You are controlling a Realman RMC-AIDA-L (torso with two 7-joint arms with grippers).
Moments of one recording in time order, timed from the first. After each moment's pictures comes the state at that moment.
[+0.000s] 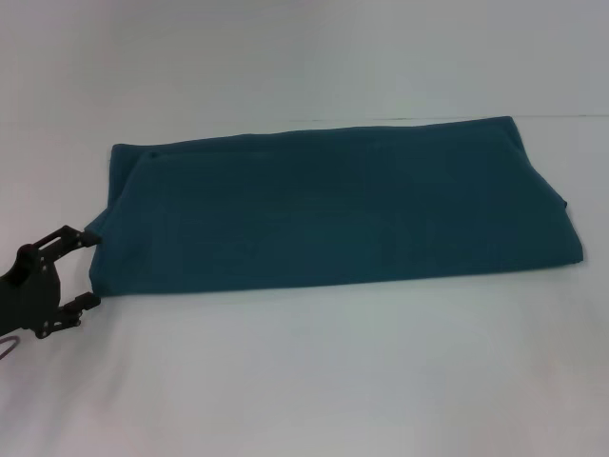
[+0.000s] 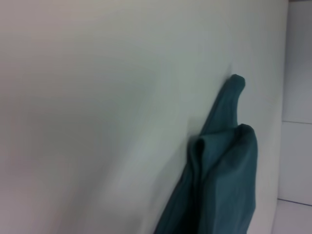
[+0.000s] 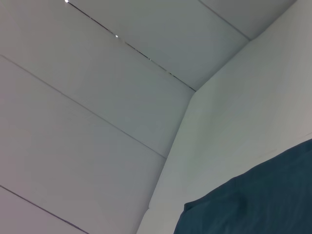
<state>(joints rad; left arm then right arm) -0.39 -2.11 0.42 0.68 2.09 1.22 -2.85 0.39 1.86 -0.49 -0.61 -1.80 -1.71 2.15</state>
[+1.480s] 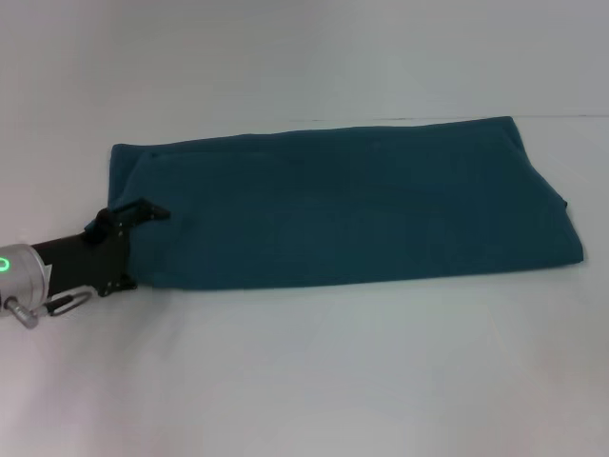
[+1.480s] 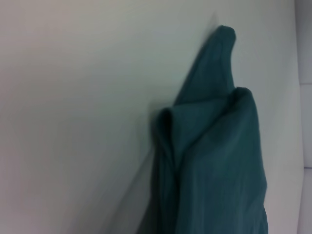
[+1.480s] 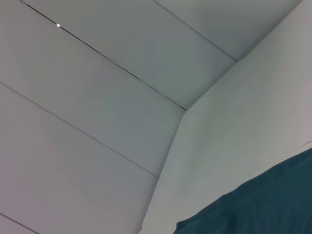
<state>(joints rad) -0.56 -2.10 0.54 0.56 2.13 1.05 -2.82 0.37 1.86 -0.44 -0.59 -1.80 -1.70 2.14</state>
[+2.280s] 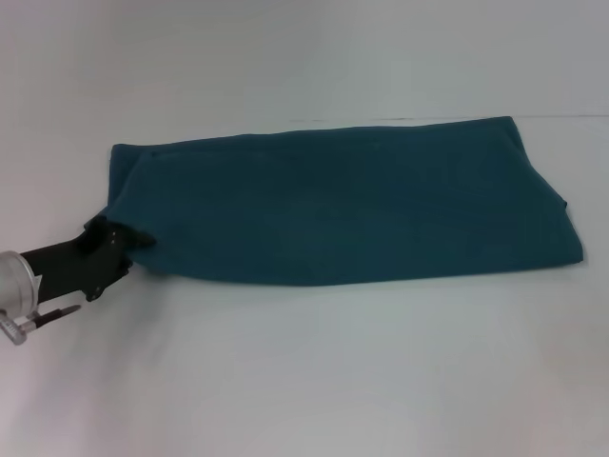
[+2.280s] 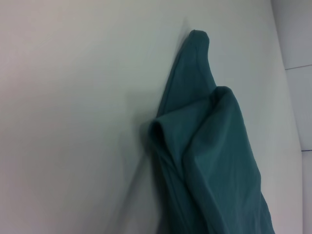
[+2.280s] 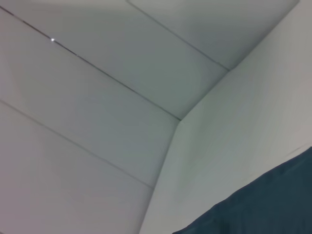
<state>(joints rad) -0.52 -2.11 0.54 0.61 2.12 1.07 -2.70 0.35 1.85 -0.41 -0.57 -1.80 -1.68 2.14</state>
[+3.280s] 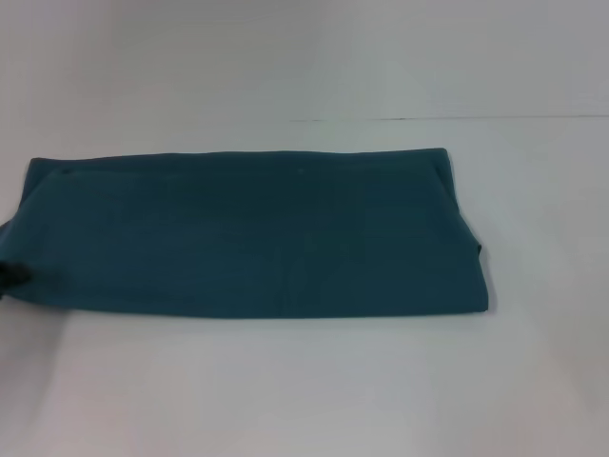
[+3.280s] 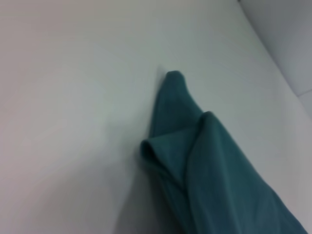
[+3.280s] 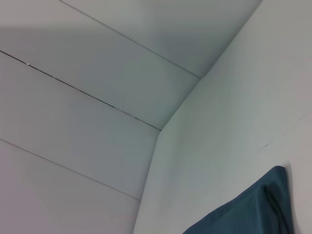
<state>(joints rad) -0.37 -2.08 0.37 0.76 2.19 1.19 -2.40 0.32 1.85 -0.40 -0.54 -1.80 -1.64 2.18</state>
